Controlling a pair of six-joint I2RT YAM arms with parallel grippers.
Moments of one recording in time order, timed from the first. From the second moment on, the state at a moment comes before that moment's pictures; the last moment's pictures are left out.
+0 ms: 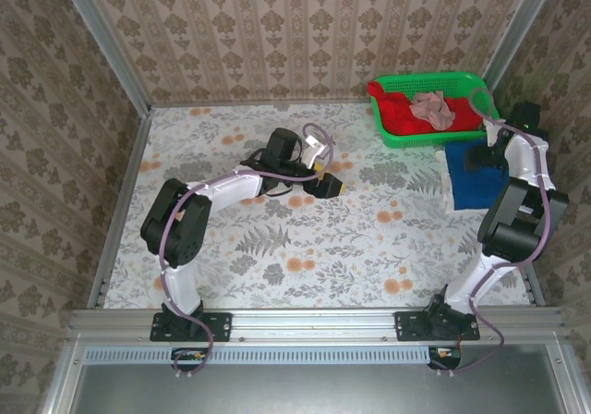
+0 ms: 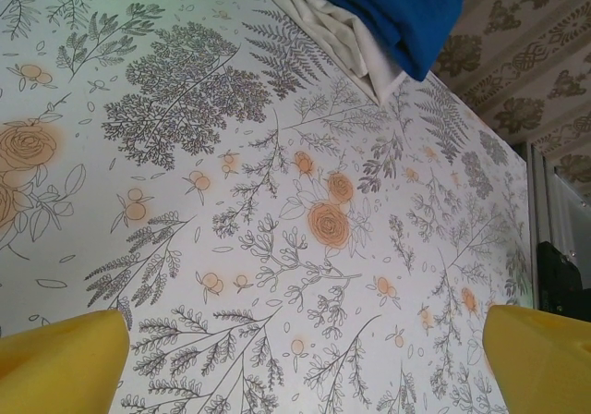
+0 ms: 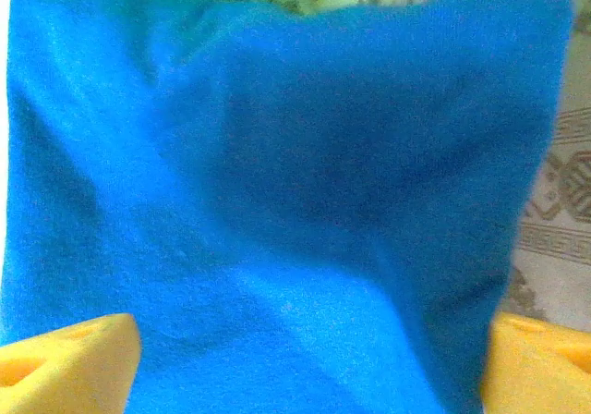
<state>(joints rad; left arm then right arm) -0.66 1.87 1.25 -0.01 0.74 -0.14 -0.50 1.82 1.50 -0.76 0.01 -0.47</state>
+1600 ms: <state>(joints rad) -0.40 1.35 0.78 0.11 0.21 -0.12 -0.10 1.29 0.86 -0.26 -0.22 -0.10</state>
